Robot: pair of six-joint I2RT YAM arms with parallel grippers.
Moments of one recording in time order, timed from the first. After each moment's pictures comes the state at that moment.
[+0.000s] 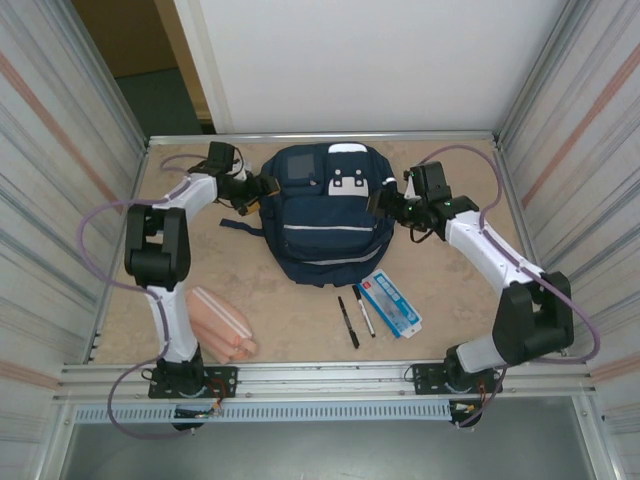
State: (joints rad) left arm -0.13 2.05 1.52 -0.51 0.52 -0.56; right arm 0.30 1.47 1.10 -0.51 -0.20 0.54
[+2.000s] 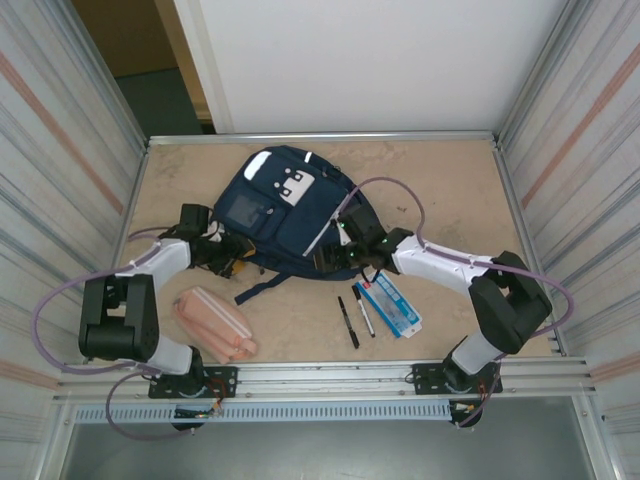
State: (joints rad) left arm -0.07 1.46 0.75 -0.43 0.53 -0.80; right arm 0.77 1.57 0.96 -0.33 -0.10 0.47
